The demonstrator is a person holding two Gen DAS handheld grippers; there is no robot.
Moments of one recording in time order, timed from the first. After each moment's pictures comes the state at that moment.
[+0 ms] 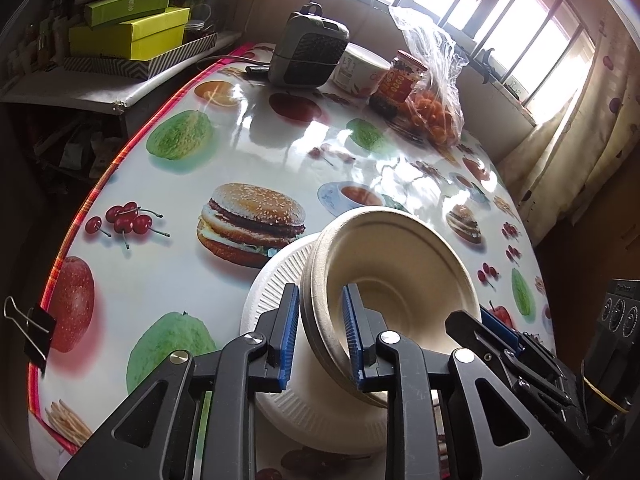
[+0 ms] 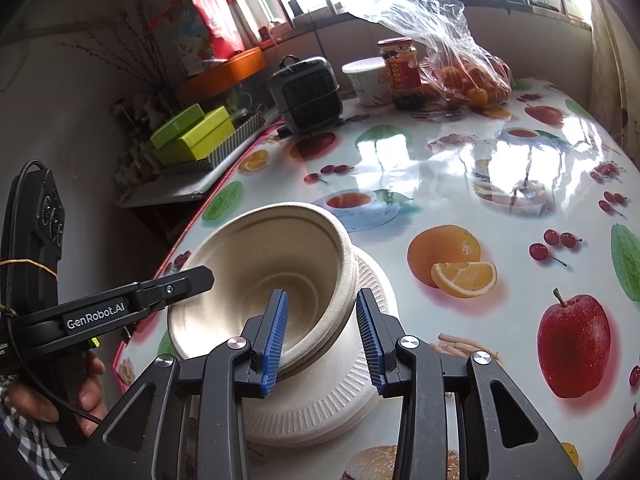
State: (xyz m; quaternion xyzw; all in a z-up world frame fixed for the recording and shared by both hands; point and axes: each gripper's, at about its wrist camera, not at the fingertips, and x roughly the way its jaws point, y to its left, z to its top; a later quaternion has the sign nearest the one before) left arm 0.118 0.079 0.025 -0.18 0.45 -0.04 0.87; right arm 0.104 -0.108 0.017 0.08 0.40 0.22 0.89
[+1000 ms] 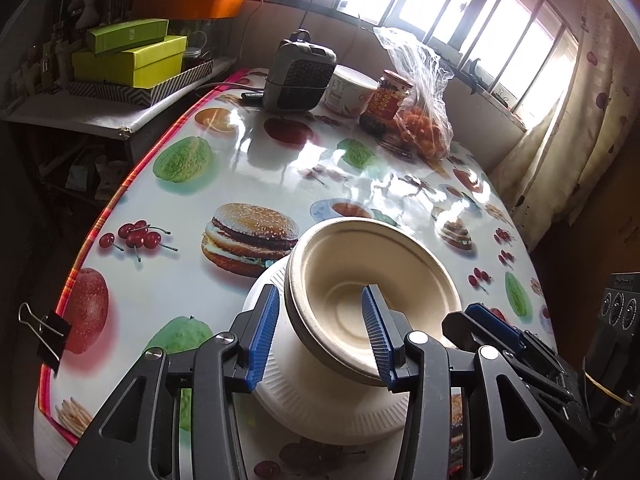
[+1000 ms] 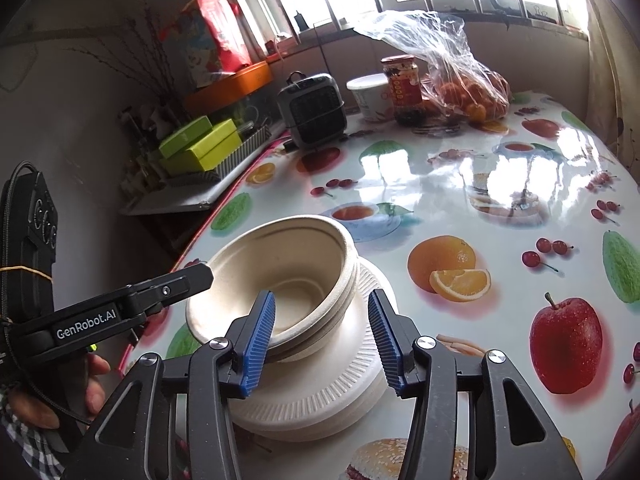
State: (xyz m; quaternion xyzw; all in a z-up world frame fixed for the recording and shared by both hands) left arm 0.097 0.072 0.043 -0.16 0.41 -0.04 0.90; right arm 0.090 -0.110 0.030 0.09 0.37 0.22 0.90
